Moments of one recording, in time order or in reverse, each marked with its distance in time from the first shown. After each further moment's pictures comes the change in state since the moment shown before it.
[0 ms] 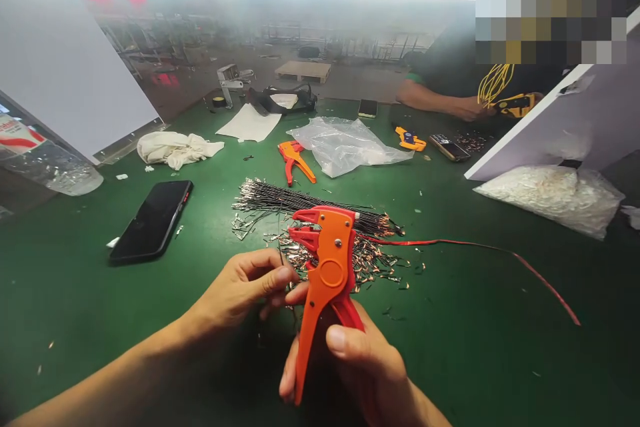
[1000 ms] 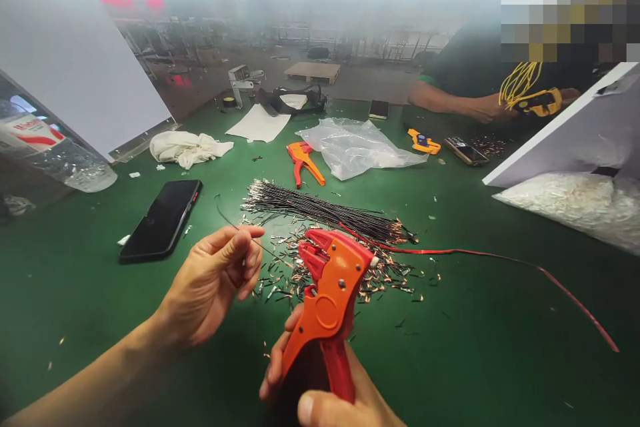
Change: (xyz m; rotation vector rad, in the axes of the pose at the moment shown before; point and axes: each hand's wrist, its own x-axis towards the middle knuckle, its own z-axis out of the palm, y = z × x) left_hand -0.007 0.022 -0.011 -0.326 0.364 0.159; right_hand 0.005 0.038 0.009 0.003 0.014 -0.074
